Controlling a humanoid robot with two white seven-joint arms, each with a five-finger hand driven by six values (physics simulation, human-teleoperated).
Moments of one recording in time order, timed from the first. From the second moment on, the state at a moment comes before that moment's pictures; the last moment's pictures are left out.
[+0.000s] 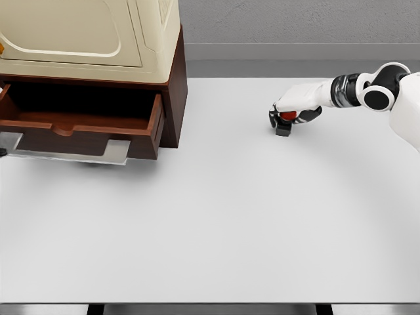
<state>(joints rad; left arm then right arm) -0.88 1.74 -1.31 -1.70 0.84 -0.60 -0.61 -1.09 -0.52 1.02 -0.89 0.52 -0.61 0.61</state>
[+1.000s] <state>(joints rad) -0.87 1.44 -1.40 -1.73 0.72 -0.61 -0.61 -1.10 -0.51 0.99 -1.01 0.44 -0.61 0.61</state>
